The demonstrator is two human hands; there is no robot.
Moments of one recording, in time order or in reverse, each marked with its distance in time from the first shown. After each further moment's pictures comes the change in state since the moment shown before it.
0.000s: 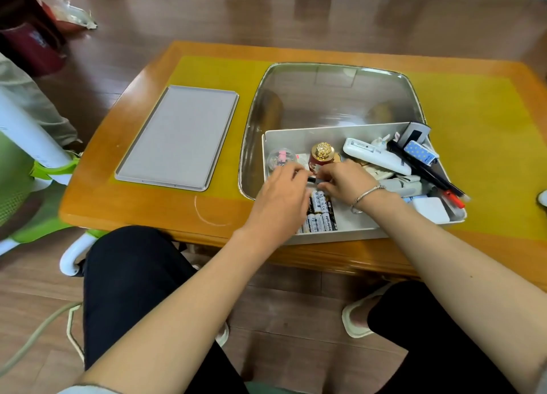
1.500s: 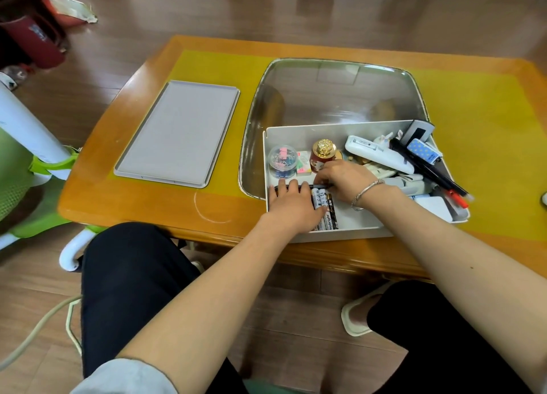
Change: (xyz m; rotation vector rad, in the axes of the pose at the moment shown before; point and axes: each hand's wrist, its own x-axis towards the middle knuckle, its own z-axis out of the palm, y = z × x) left_hand 0.028 -0.001 0.048 0.148 -0.606 -0.352; right_hand 0.008 0.004 0.001 -0.201 -0.152 -0.129
